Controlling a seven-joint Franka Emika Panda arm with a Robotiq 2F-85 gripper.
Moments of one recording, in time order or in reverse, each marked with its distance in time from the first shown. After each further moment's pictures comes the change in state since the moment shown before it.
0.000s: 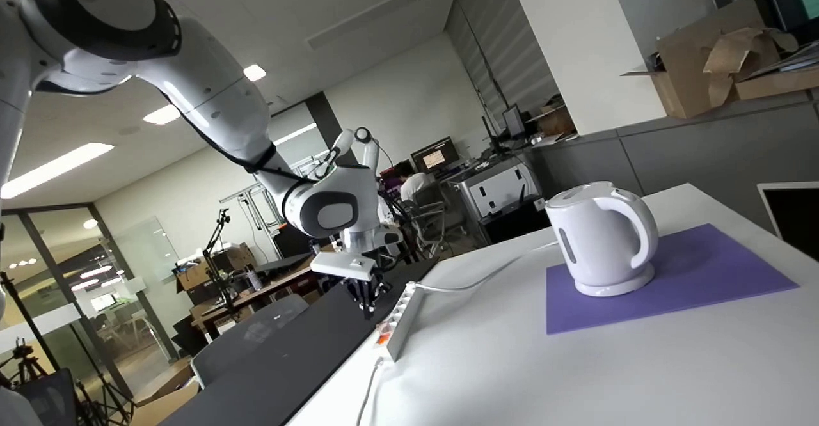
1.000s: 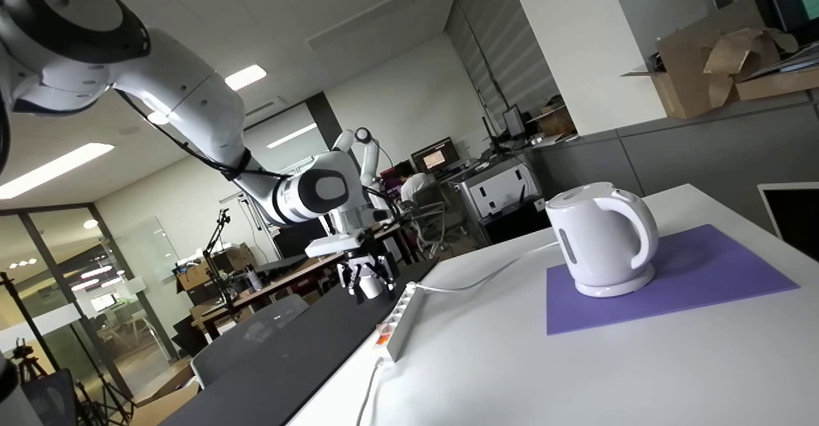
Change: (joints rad) arm 0.373 -0.084 -0.348 0.066 -0.264 -0.135 0.316
